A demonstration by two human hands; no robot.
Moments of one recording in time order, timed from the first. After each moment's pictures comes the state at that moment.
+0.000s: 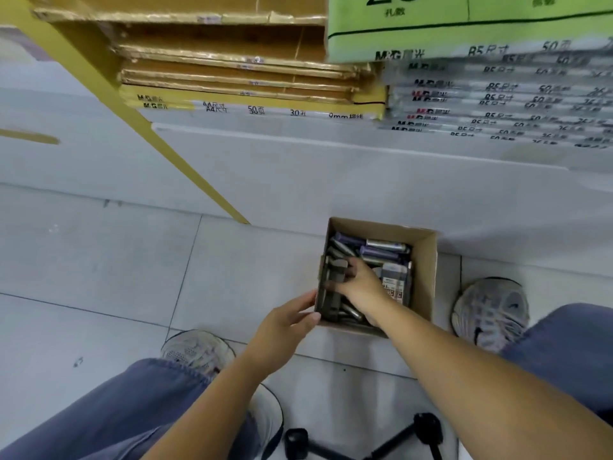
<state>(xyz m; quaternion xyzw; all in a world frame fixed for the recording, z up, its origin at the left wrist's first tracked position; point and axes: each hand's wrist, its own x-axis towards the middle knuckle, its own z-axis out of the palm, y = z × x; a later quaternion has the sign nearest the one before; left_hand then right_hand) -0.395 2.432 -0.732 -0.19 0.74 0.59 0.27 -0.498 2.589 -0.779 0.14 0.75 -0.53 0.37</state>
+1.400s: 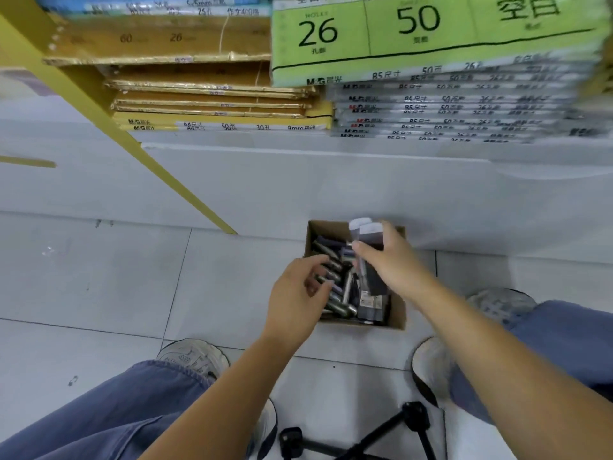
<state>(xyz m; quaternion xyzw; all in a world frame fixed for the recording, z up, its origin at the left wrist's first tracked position) -0.431 2.479 -0.702 -0.13 0.86 0.49 0.05 -0.518 2.646 -0.686 0.07 0.81 -0.53 0.24</state>
